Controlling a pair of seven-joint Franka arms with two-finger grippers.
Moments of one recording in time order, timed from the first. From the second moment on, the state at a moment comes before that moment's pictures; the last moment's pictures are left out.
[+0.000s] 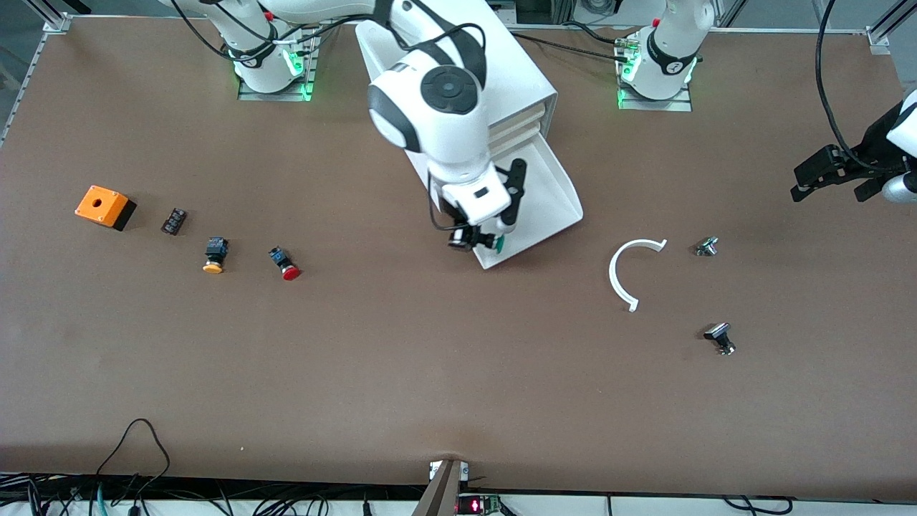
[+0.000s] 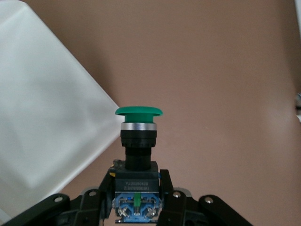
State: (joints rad) left arm 0.18 -0.04 -0.14 -1.70 -0.02 1.74 0.02; right arm 0.71 0.69 0.07 -1.13 -0.12 1.98 -0.53
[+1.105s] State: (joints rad) left arm 0.17 -0.04 -0.14 -1.70 -0.02 1.74 0.02; right arm 0.35 0.57 0.05 -1.39 -0.12 2.02 -0.52
